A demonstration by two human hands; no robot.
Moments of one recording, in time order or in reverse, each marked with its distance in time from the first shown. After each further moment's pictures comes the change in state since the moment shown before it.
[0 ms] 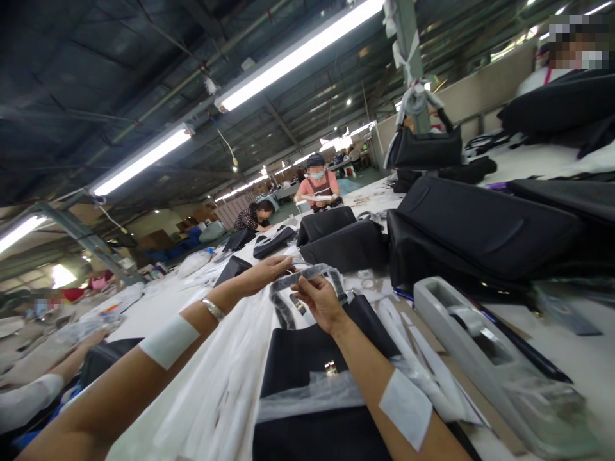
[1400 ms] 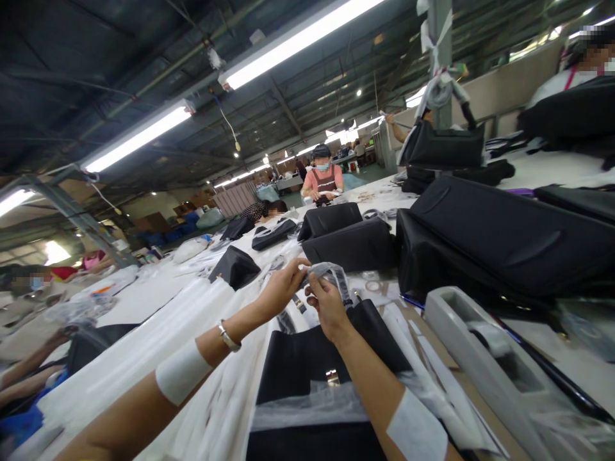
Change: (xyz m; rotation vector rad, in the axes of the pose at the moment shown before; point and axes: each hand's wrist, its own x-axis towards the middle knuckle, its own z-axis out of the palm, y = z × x) left_hand -0.004 -0.025 0.047 0.444 0.362 0.166; right_hand 0.007 0.009 -0.008 -0.185 0.149 -0.048
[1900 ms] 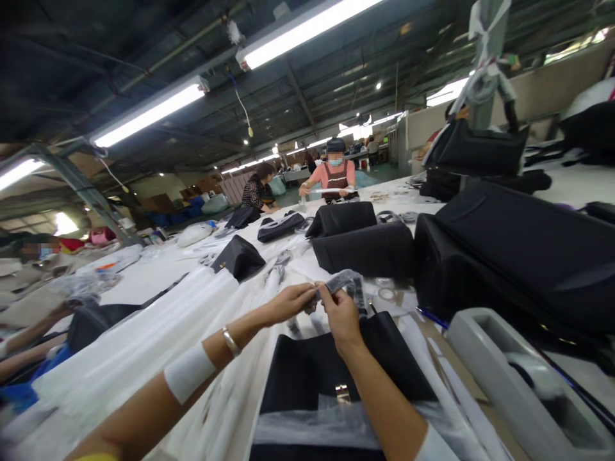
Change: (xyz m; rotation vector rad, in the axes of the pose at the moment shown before) left_hand -0.019 -0.060 0.027 -0.242 -0.241 -0.104; right_hand 0.005 0.024 -0.014 -0.468 0.176 -0.100
